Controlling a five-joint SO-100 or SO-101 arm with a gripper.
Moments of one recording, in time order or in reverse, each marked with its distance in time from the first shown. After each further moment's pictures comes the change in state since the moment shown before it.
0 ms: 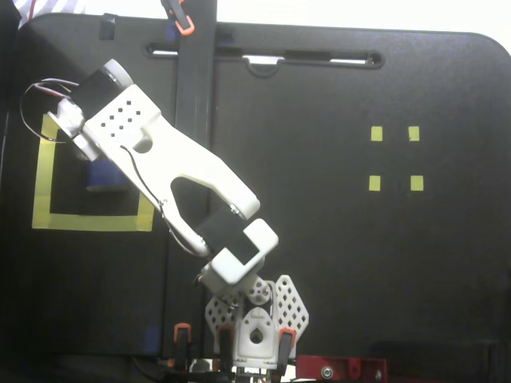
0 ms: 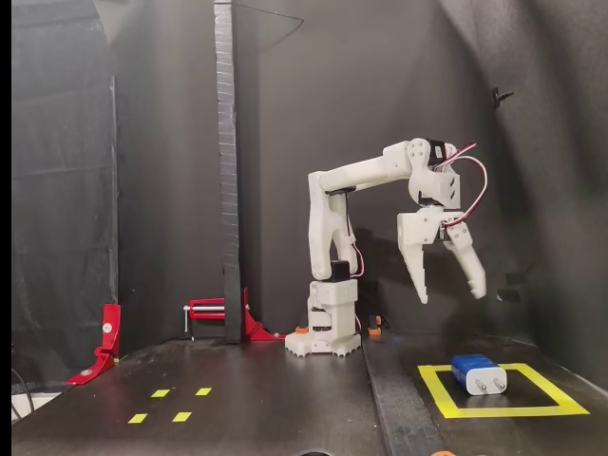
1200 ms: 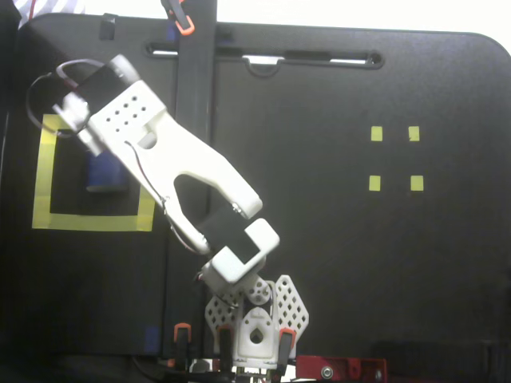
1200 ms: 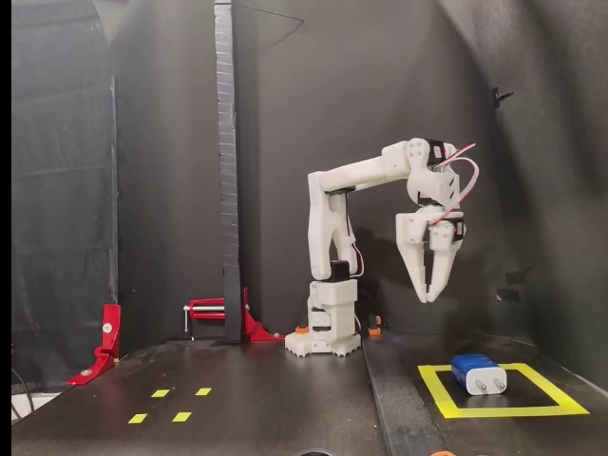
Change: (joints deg) arm 2.9 0.0 0.0 0.1 52.0
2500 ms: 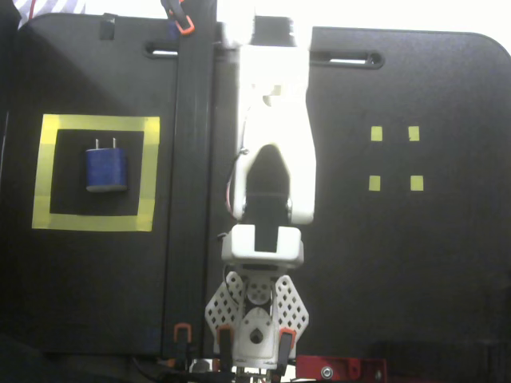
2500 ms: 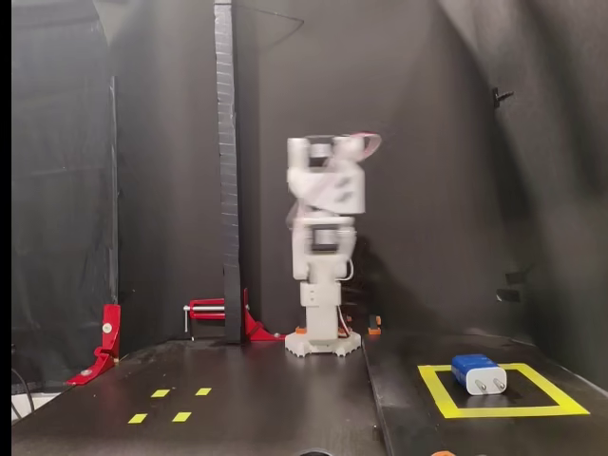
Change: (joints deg) arm 45.3 -0.4 0.0 -1.8 -8.2
